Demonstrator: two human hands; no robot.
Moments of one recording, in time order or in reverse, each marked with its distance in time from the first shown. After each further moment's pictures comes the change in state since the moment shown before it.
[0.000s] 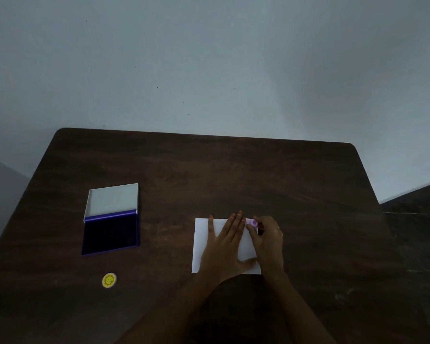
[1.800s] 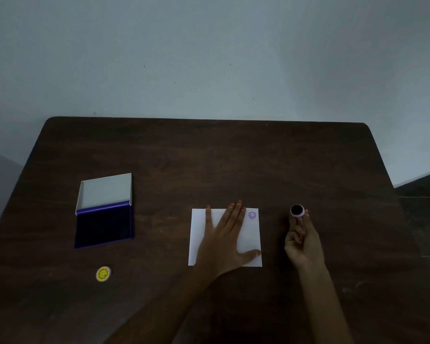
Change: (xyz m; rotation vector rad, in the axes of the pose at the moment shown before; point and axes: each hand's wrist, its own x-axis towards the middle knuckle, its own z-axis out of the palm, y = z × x) left_hand 0.000 0.000 0.002 0.053 0.131 0.047; right_hand 0.006 0.010 -0.061 1.356 -0.077 0.633
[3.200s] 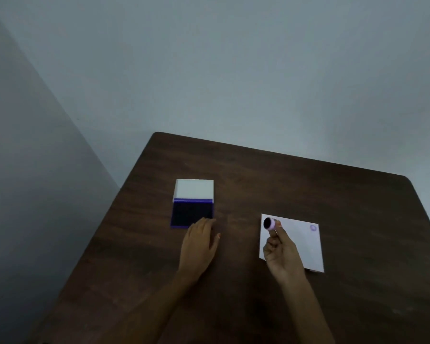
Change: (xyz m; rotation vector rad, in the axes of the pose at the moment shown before) left_hand -0.157 -0.118 -0.079 -0.313 0.384 -0.429; right_hand -0.107 0.122 0.116 -0.088 -0.065 0.111
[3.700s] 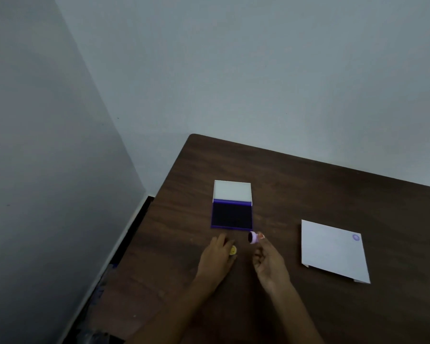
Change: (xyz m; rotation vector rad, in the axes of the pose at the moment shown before) left_hand -0.025 -0.056 -0.023 0.152 -0.239 0.031; right_hand 0.001 0.102 0.045 -0.124 -0.013 0.145
